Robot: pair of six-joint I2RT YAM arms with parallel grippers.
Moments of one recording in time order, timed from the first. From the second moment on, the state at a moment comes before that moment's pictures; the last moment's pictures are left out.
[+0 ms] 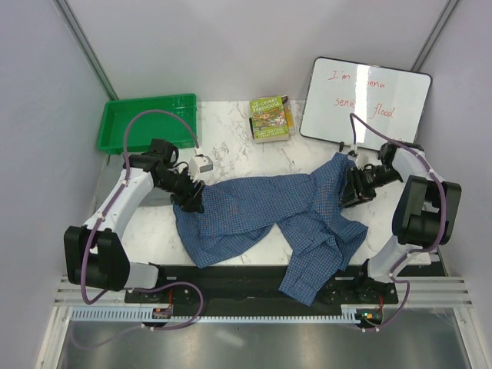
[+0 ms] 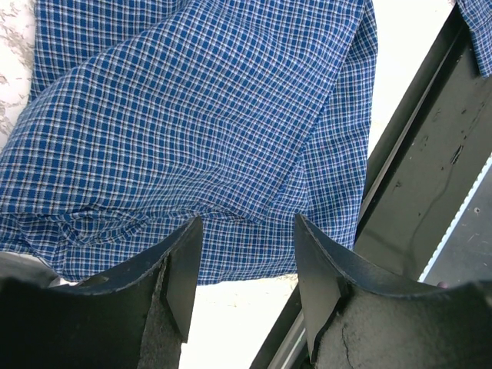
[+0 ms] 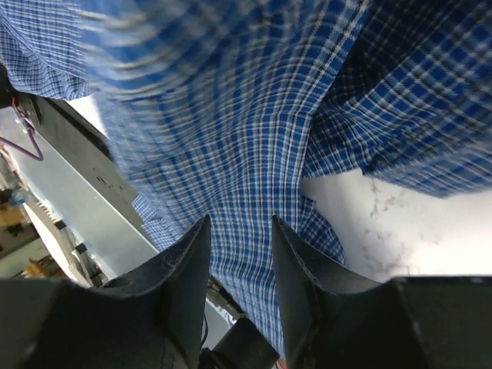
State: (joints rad) left arm -0.15 1.37 1.09 -1.02 0.66 0.70; right arm -0.26 1.72 1.23 -1.19 -0.68 -0.48
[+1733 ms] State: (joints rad) left arm -0.18 1.45 1.15 -1.06 0.60 0.70; right arm -0.37 1.90 1.22 -1.33 -0.93 -0.84
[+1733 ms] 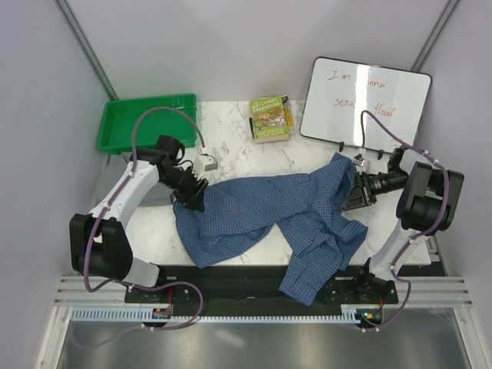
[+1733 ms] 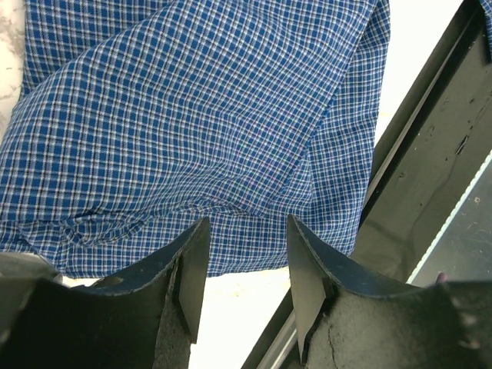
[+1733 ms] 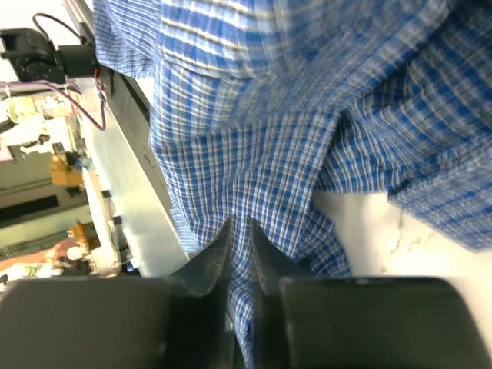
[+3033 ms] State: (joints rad) left arm -0.28 1.36 1.07 -1.01 0.55 0.67; right arm -0.37 1.85 1.22 -1.34 -0.84 -0.85
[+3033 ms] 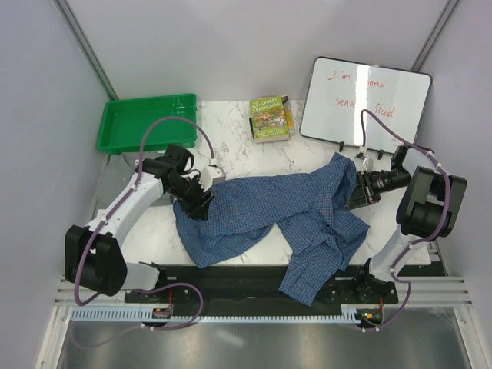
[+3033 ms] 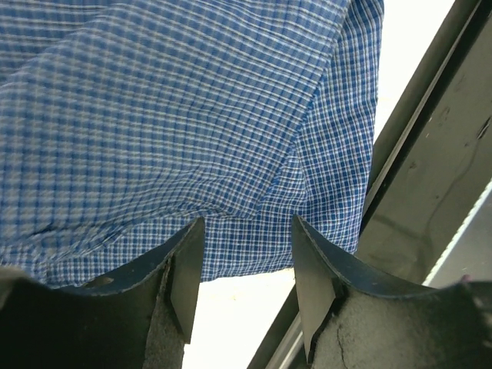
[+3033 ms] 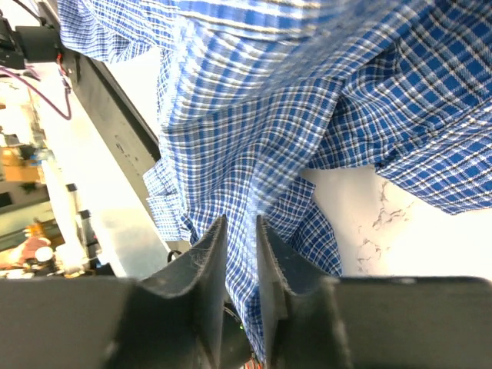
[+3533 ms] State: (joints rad) left arm -0.36 1.35 1.01 -0.93 0.47 0.66; right arm -0.36 1.85 1.23 -1.32 -0.76 -0.75
